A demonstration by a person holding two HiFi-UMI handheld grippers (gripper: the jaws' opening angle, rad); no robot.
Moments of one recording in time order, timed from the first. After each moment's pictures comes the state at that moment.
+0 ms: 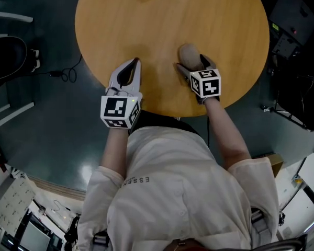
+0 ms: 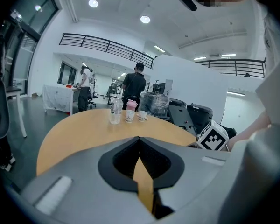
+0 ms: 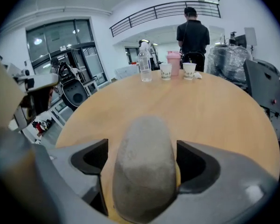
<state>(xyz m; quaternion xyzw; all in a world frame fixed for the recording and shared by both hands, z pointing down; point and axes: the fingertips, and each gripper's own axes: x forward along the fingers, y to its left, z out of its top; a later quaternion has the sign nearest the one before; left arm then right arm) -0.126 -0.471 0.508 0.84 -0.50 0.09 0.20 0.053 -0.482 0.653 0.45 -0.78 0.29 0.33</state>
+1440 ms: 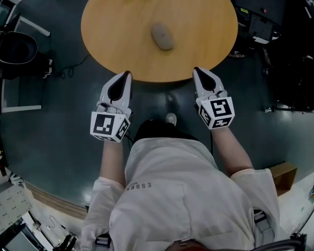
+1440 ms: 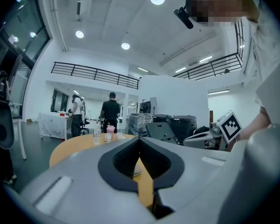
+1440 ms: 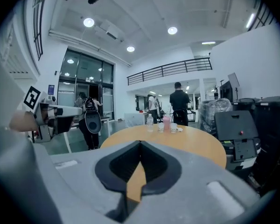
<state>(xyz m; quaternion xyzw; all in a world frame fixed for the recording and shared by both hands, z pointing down) -0.027 -0.209 0.380 0.87 -0.50 0.01 0.06 0.171 -0.232 0.439 0.50 -0.86 0.08 0.10</state>
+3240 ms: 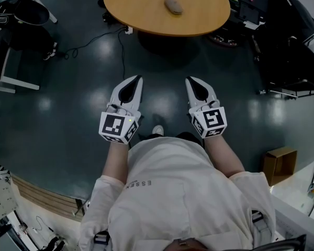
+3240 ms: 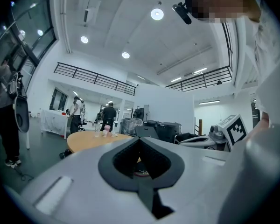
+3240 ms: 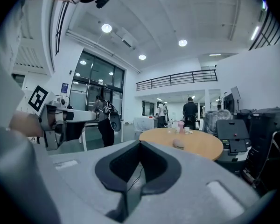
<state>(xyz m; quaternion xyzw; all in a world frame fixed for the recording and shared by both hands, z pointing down) -0.085 0.121 0.380 0.88 -0.47 -0.04 0.06 0.060 0.114 0.420 0.48 -0.87 0.03 0.09</state>
